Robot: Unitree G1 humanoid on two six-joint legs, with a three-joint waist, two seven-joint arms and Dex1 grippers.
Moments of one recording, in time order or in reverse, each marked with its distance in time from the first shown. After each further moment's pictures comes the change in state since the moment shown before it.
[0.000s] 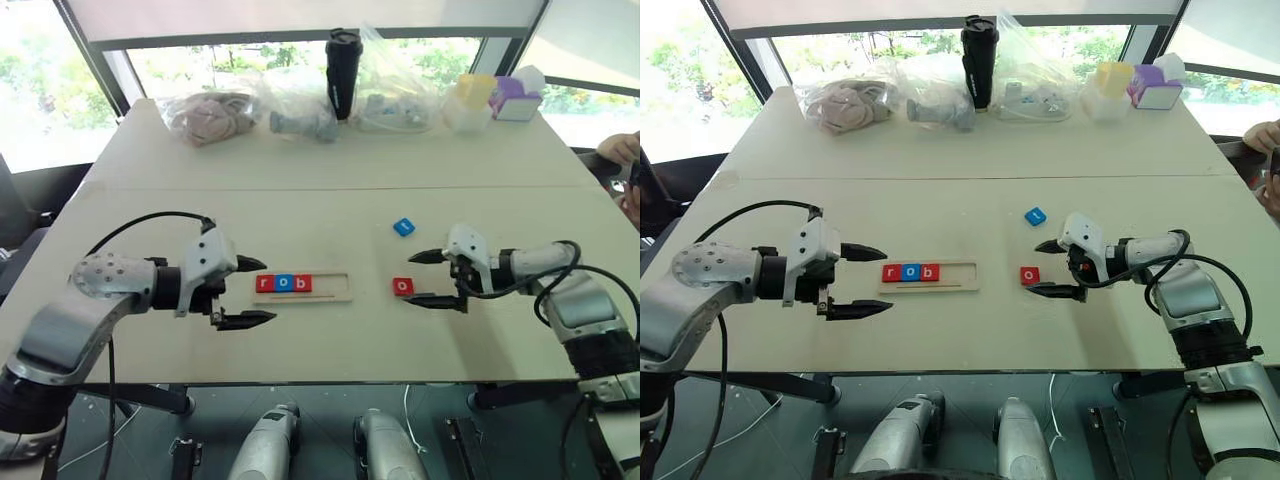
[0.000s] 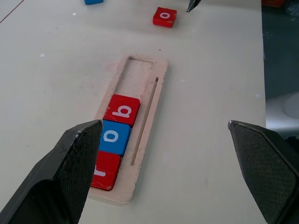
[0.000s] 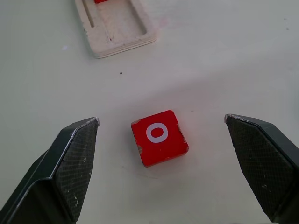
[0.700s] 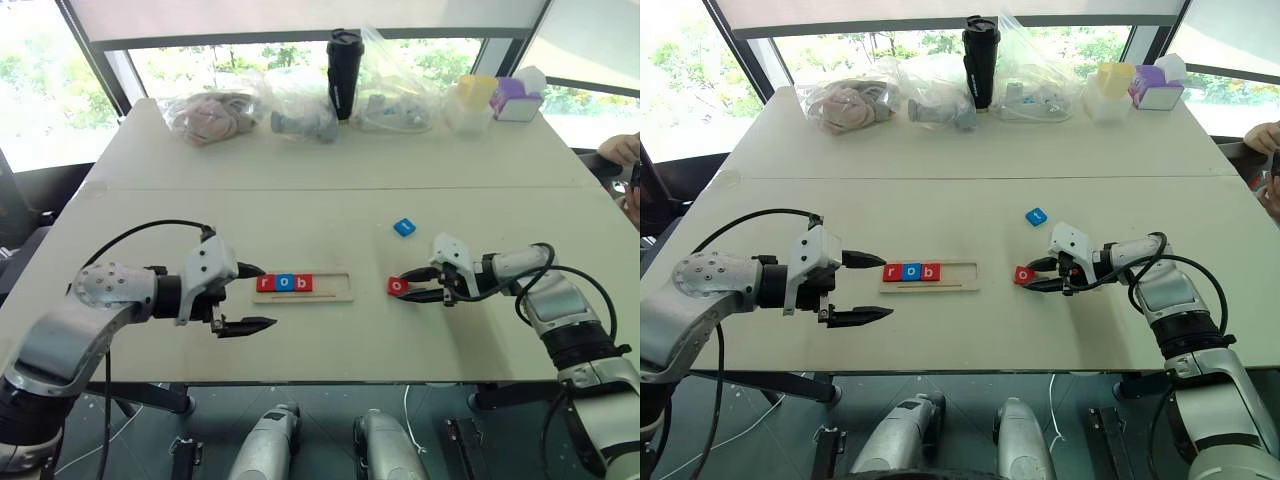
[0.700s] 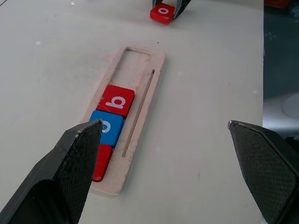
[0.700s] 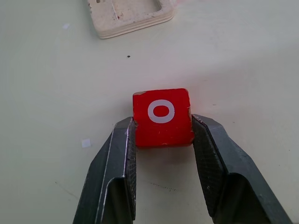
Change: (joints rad) left arm 0.051 0.003 0.009 -0.028 -0.006 0.017 0.038; right arm -0.049 0.065 0.031 0.110 -0.030 -0.033 0.033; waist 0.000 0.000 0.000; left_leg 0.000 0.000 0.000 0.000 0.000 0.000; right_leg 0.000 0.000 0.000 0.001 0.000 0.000
